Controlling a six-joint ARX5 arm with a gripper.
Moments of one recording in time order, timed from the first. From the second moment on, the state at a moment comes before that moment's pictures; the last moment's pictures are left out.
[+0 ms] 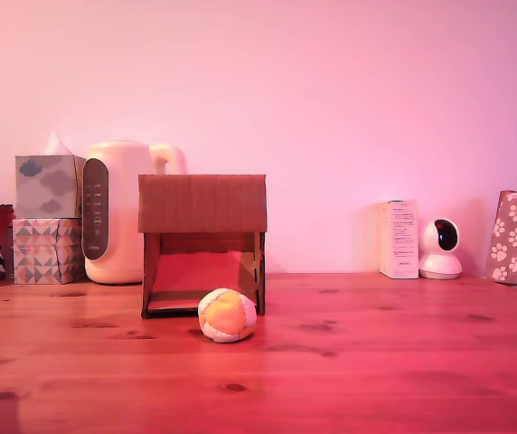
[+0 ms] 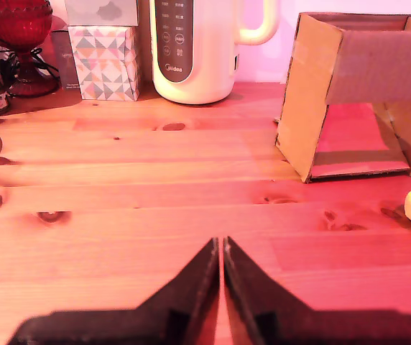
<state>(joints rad) -0.02 0.00 0.04 -0.27 0.11 -0.09</state>
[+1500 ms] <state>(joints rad) -0.18 0.41 0.21 0.24 0.58 -0.33</state>
